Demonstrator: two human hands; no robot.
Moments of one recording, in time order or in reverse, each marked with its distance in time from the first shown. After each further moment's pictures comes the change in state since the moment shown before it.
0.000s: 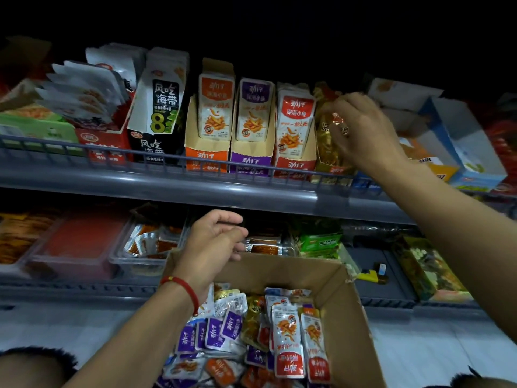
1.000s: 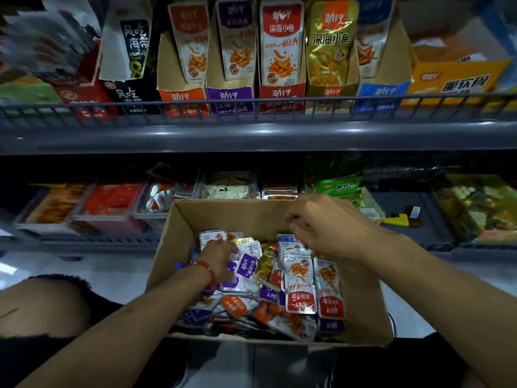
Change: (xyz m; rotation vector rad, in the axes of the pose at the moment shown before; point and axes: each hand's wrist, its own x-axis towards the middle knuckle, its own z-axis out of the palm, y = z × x) left_hand 0.037 -0.171 -0.009 1.397 -0.421 -0.178; right_hand -0.182 -0.092 0.041 0.400 -0.663 -0.030
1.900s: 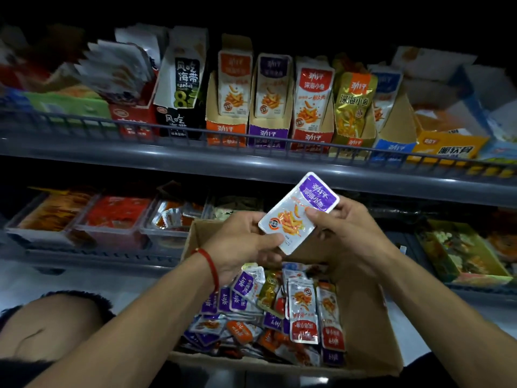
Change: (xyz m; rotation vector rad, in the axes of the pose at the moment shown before) left_hand -0.110 0.053 -0.112 -1.406 0.038 0.306; right_hand 0.012 -0.033 -0.034 1.254 0.316 0.421
